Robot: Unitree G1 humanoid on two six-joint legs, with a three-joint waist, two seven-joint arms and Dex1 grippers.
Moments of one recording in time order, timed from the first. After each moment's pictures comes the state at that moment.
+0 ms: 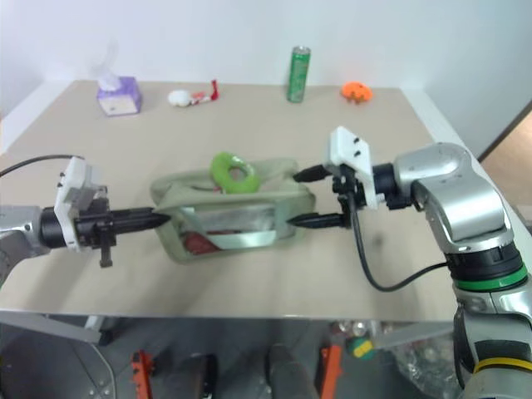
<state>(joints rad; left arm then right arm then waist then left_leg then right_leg) -0.31 0.88 0.22 -0.32 -0.75 0.72 -1.05 -0.81 -0.88 0.09 -0.09 0.45 0.62 1.30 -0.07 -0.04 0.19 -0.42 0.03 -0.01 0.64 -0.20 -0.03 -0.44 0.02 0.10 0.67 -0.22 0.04</state>
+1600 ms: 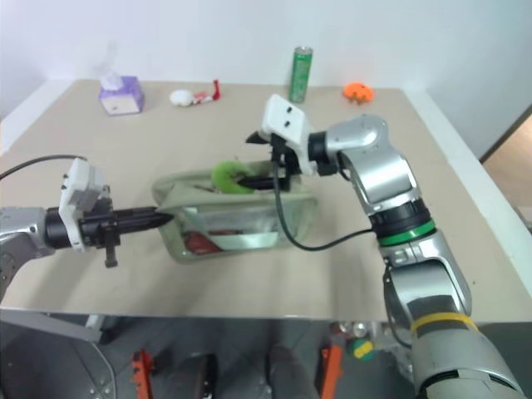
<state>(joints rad) -0.30 0.87 0.20 -0.33 -0.75 0.68 -1.03 -1.08 -0.53 0.28 0.23 0.16 0.40 1.14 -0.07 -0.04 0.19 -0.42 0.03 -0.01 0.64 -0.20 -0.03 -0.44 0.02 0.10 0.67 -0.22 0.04</state>
